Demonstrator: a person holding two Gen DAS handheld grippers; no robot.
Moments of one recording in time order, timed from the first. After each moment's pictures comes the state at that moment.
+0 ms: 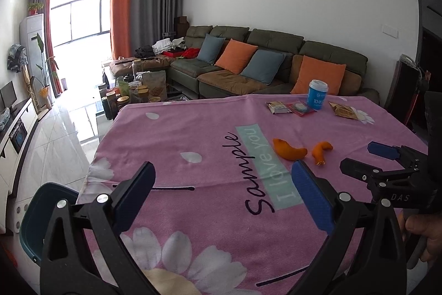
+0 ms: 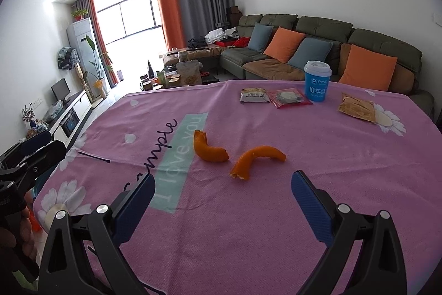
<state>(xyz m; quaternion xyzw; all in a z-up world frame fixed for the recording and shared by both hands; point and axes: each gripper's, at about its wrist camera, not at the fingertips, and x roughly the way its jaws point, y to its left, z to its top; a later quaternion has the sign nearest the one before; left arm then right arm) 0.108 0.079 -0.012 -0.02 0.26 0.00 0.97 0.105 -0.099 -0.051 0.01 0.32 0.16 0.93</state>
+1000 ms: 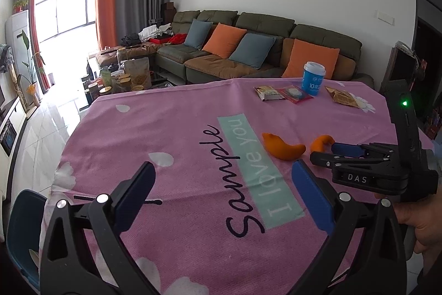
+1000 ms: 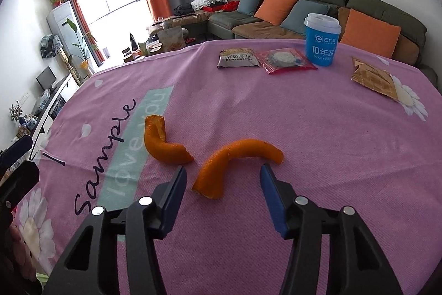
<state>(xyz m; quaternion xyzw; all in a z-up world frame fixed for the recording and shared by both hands) 0.171 0.057 -0.040 -0.01 0.30 -0.03 0.95 0.187 -0.100 -0.096 0.01 0.42 0.14 0.90</state>
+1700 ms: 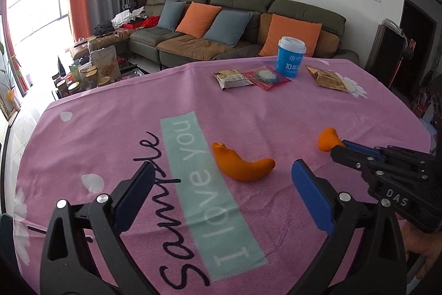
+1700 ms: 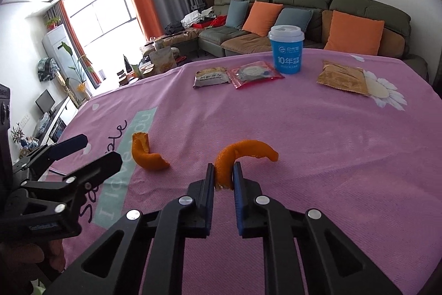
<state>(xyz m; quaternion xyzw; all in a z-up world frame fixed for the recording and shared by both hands) 0.253 -0.014 -0.064 0.02 0.36 -0.09 0.93 0.170 -0.148 -0.077 0.06 0.38 0.12 0.91</state>
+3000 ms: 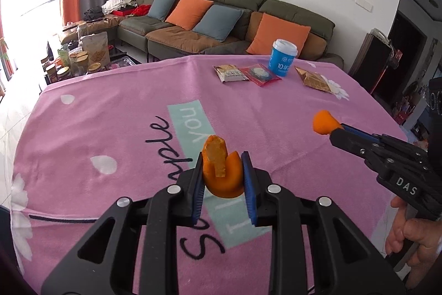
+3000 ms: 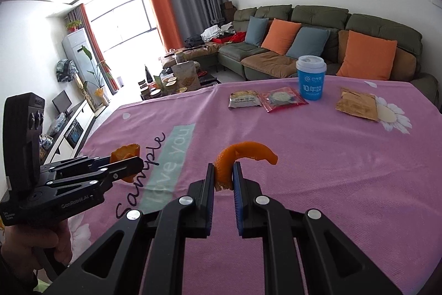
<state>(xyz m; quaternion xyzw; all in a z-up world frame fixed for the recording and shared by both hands) 0.230 0.025 -0.054 -0.04 0.37 -0.13 0.92 0.145 -0.119 -0.045 0.04 0.34 0.17 0.92</state>
